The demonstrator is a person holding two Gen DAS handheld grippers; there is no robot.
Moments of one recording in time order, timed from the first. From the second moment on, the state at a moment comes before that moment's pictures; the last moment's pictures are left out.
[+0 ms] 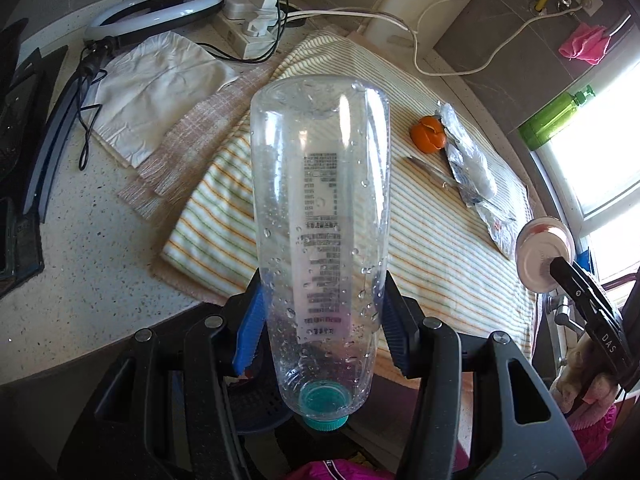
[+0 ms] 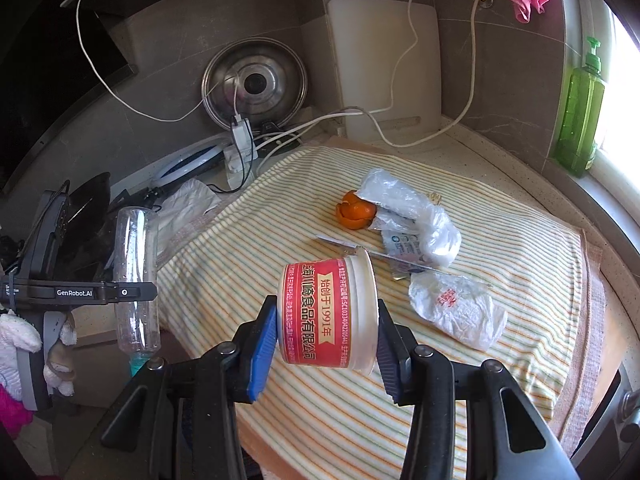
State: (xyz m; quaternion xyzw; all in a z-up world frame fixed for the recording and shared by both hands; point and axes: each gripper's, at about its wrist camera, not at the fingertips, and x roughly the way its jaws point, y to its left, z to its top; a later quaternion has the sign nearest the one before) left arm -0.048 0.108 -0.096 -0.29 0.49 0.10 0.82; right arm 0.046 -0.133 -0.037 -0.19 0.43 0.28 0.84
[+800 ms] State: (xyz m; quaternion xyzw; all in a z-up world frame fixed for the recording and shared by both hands) left arm -0.143 0.140 -0.164 -0.30 0.53 0.13 0.78; right arm -0.081 -0.092 -0.102 -0.17 0.50 0.33 0.78
